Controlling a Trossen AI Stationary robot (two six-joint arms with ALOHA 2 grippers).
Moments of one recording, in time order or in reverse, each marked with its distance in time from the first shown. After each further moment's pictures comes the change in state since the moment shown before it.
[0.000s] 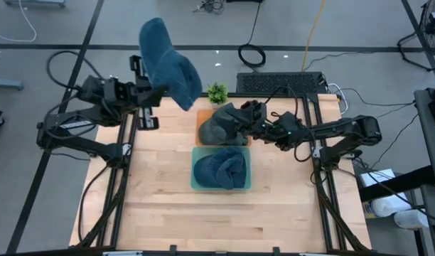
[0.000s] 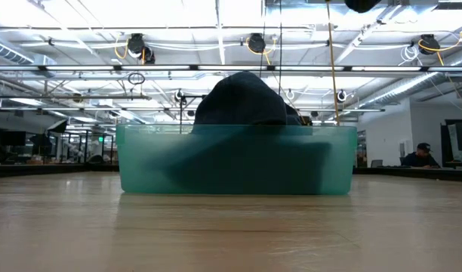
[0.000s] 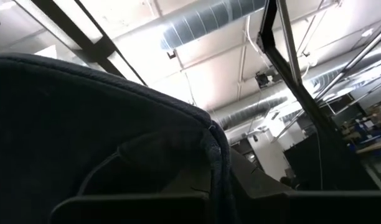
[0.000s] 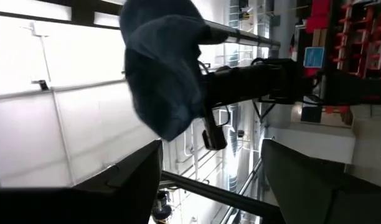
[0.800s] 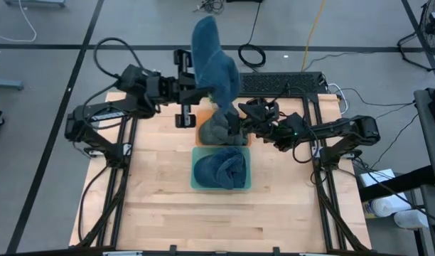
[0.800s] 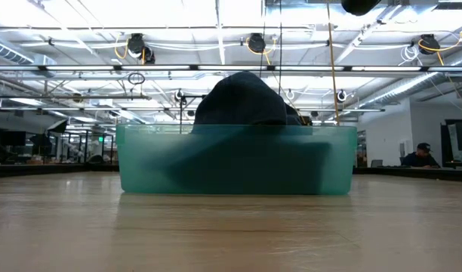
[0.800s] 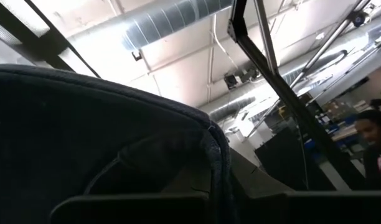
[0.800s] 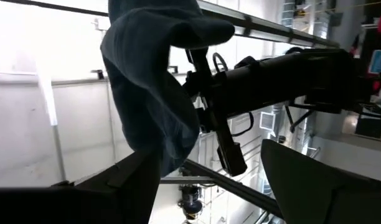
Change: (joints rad) left arm -0.009 0.389 0.367 0.000 0.150 0.018; right arm 0.001 0.027 0.000 0.235 -0.004 -0.037
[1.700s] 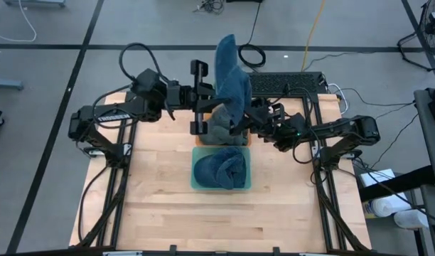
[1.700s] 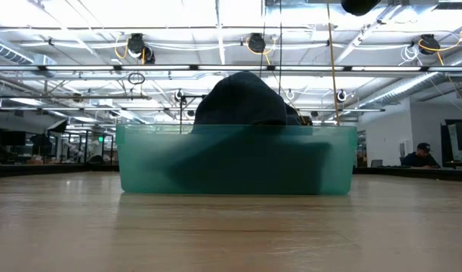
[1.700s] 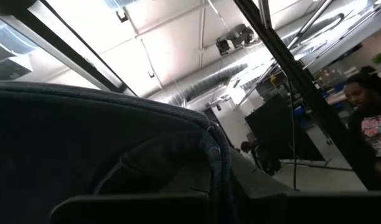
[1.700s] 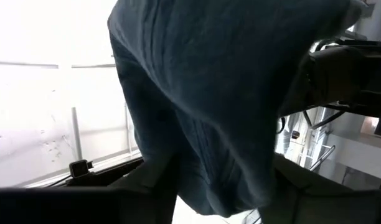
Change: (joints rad) left arm -0.029 0.055 0.011 -0.131 -0.041 0.071; right arm 0.003 0.001 0.000 0.085 -0.052 -0.045
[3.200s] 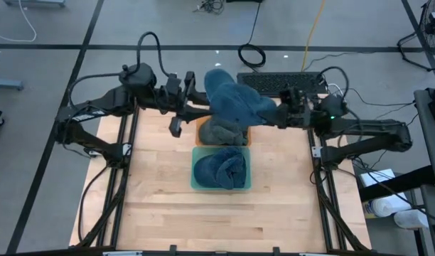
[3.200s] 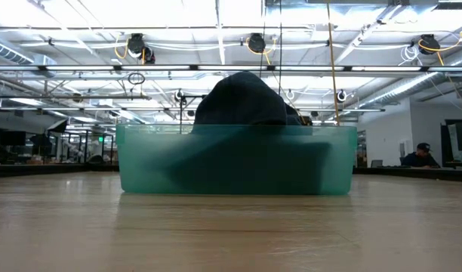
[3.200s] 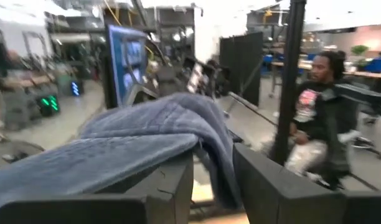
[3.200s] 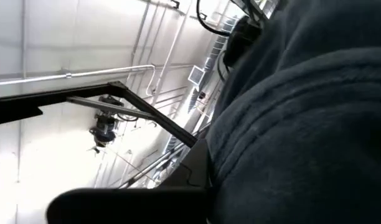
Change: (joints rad) left arm 0.037 -0.175 -0.001 -0.647 -0.021 -0.375; right arm -0.067 -0.443 0.000 -0.815 -0.224 -0.332
